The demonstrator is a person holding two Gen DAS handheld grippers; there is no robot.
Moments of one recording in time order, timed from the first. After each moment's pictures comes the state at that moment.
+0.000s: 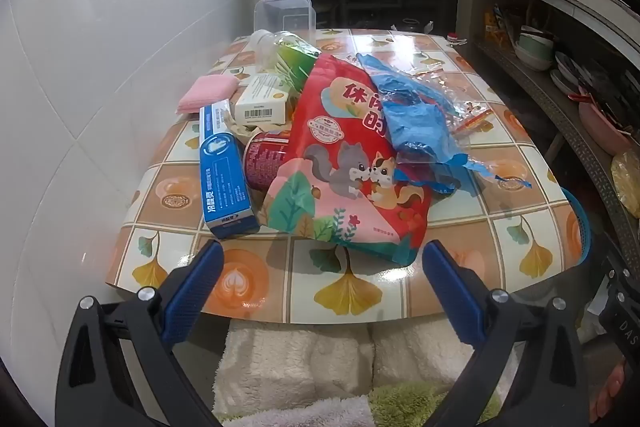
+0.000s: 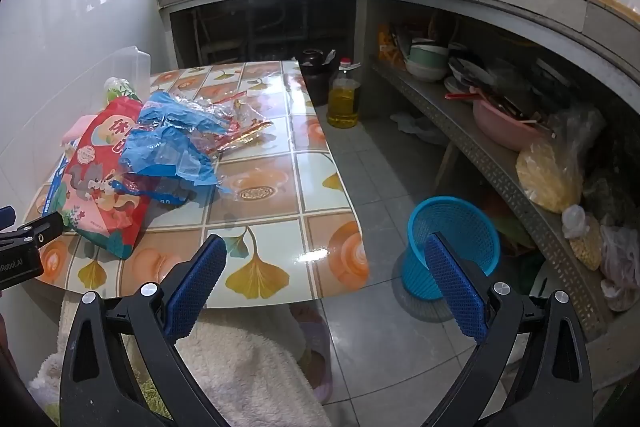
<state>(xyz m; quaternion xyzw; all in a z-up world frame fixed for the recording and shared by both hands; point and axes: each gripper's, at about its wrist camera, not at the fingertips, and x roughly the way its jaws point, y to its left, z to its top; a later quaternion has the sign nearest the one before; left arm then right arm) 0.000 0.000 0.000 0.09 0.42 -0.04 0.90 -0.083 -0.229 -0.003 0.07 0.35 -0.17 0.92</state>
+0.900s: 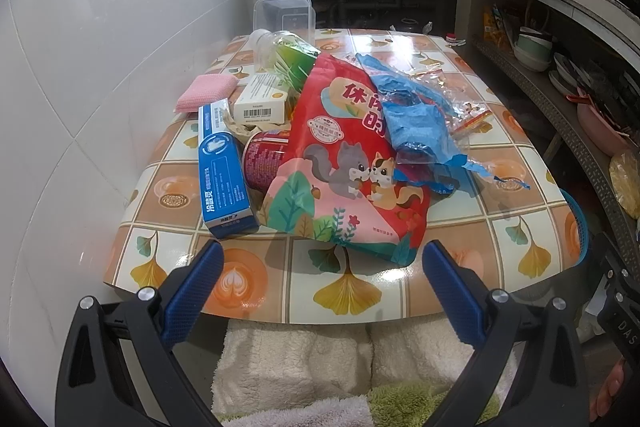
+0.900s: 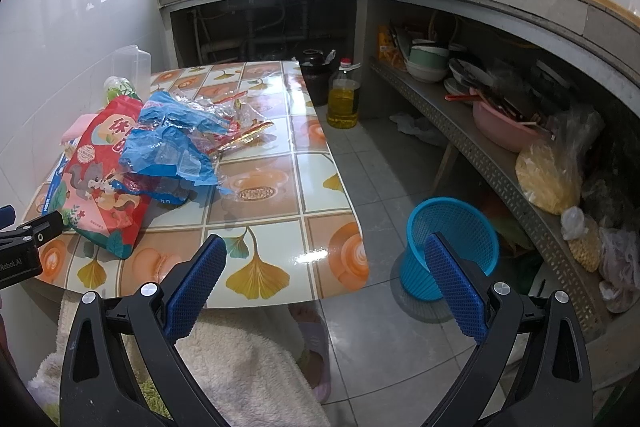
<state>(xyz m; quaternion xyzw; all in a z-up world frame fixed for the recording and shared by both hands) 0.000 0.000 0.000 0.09 0.42 -0.04 0.90 -0.082 -0.229 -0.004 0.07 0.35 -0.17 0.92</state>
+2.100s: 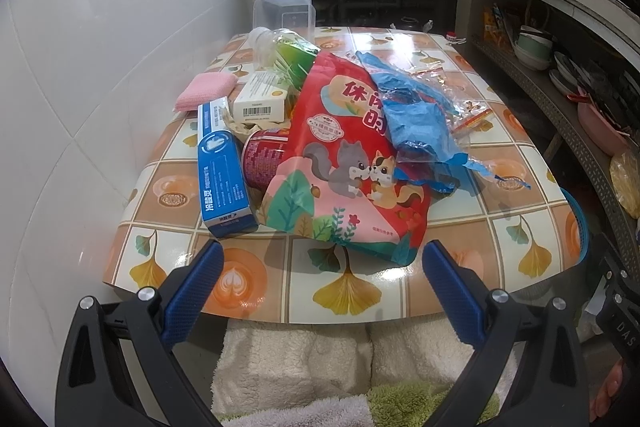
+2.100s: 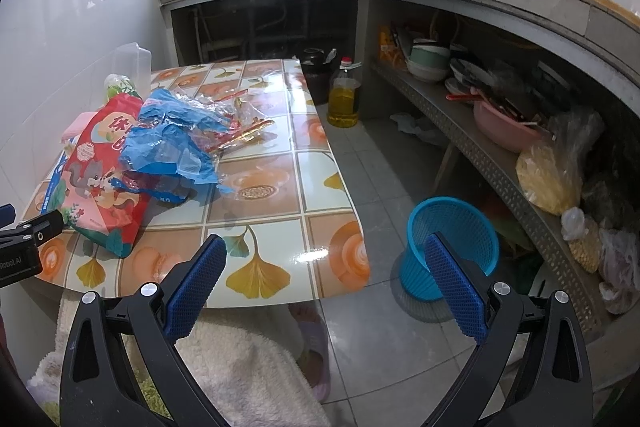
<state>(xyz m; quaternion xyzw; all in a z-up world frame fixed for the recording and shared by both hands) 0.001 -0.002 -0.001 0.09 0.42 -0.04 0.90 -0.079 -0.228 -0.004 0.07 0.35 -0.17 0.92</state>
